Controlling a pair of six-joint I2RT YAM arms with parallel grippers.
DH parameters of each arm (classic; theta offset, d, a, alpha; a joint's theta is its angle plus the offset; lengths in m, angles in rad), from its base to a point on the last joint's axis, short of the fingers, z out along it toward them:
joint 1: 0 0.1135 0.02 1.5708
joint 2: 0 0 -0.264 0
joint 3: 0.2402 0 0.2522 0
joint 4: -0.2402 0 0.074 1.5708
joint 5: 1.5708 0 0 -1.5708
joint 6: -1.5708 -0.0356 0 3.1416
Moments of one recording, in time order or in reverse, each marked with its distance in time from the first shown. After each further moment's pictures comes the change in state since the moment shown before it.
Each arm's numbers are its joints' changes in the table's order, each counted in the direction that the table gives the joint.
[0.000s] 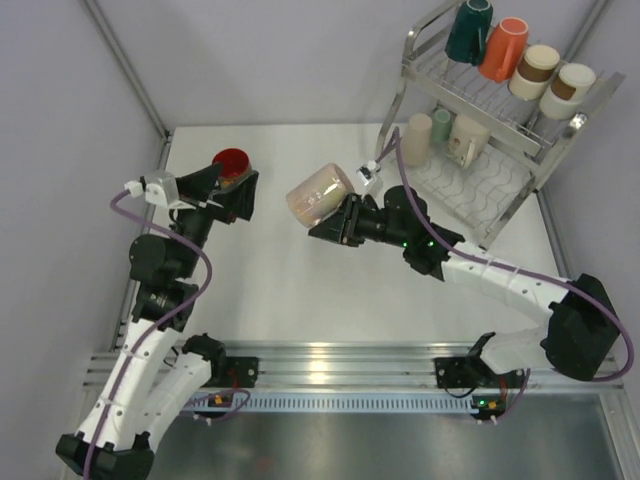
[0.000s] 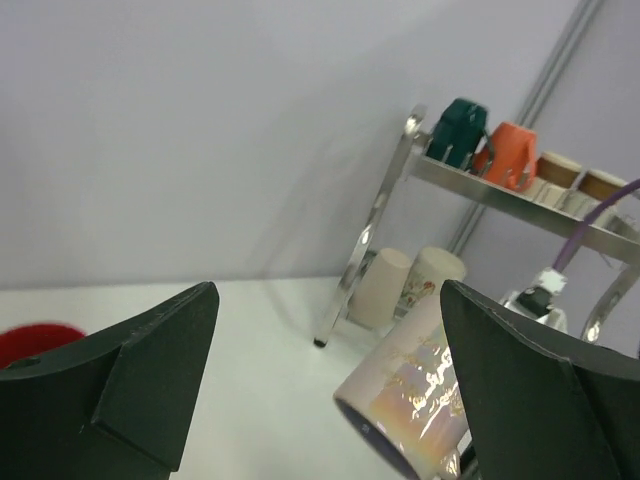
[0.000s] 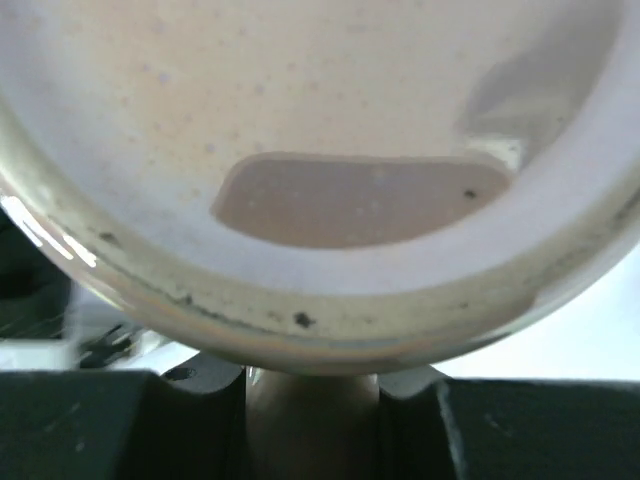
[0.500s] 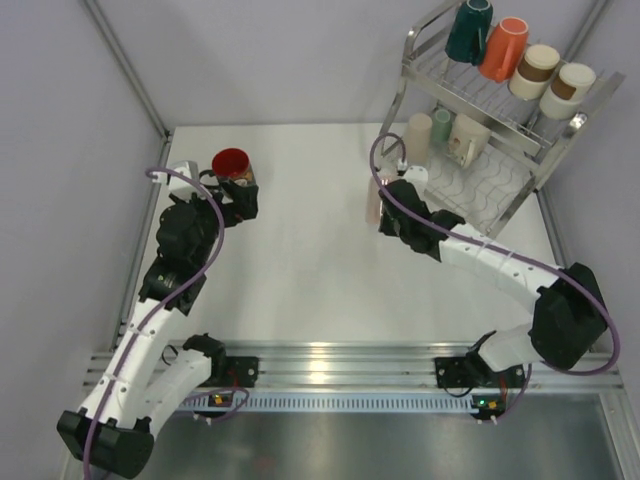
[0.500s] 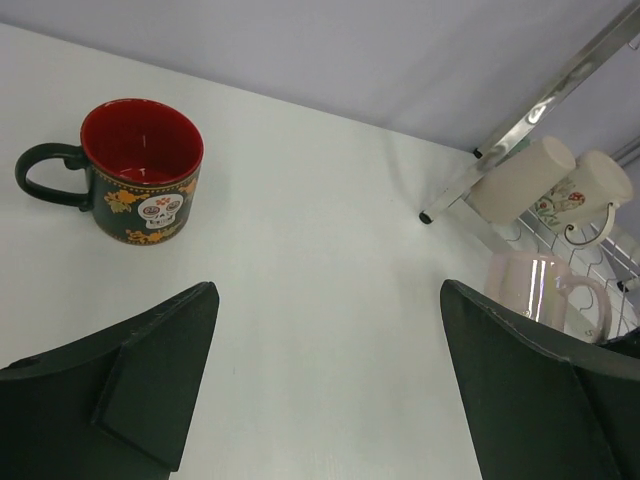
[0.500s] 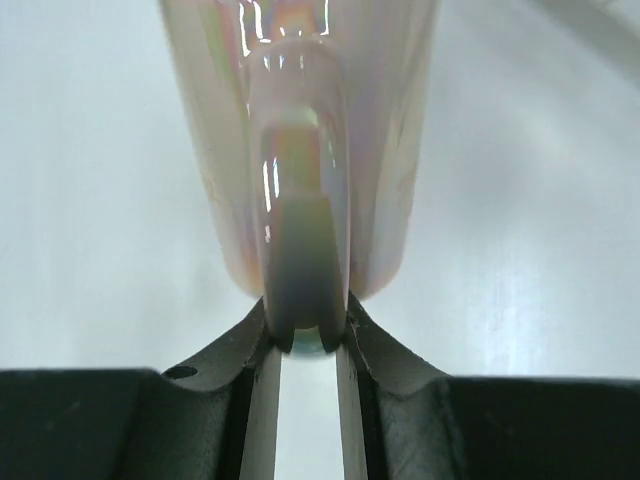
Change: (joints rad) left arm 0.001 -0.130 0.056 -0.436 -0.248 0.071; right arm -0.090 -0.080 0.119 -0.624 0.801 0.337
